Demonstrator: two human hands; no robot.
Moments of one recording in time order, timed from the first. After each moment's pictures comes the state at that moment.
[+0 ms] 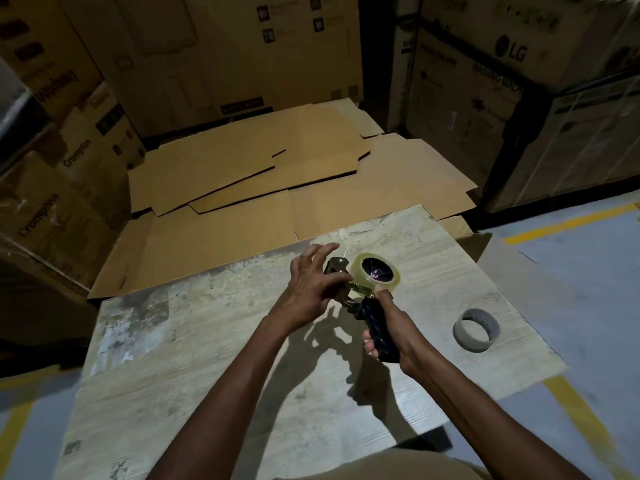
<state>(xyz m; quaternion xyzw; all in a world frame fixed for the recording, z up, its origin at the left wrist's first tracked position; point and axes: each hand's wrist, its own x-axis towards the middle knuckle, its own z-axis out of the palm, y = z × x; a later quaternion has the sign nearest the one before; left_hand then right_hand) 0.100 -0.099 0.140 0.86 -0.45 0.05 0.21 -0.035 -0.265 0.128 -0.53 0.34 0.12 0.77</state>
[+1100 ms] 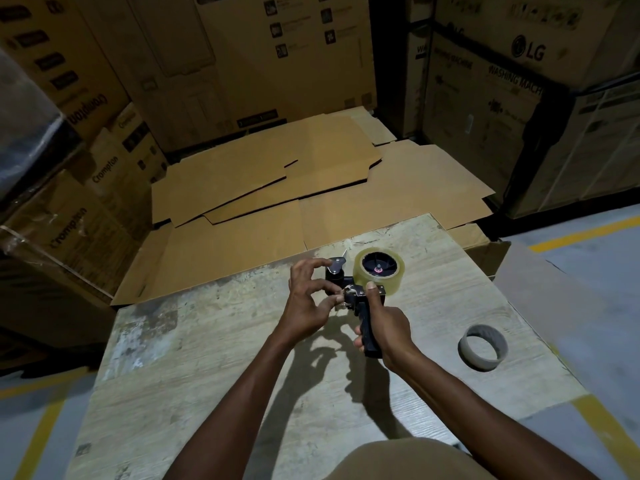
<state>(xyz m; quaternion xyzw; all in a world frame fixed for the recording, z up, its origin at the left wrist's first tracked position) 0.100 -0.121 0.114 0.84 -0.32 0.06 0.43 -0.011 -0.273 0.136 -0.62 0.35 0.02 0.71</state>
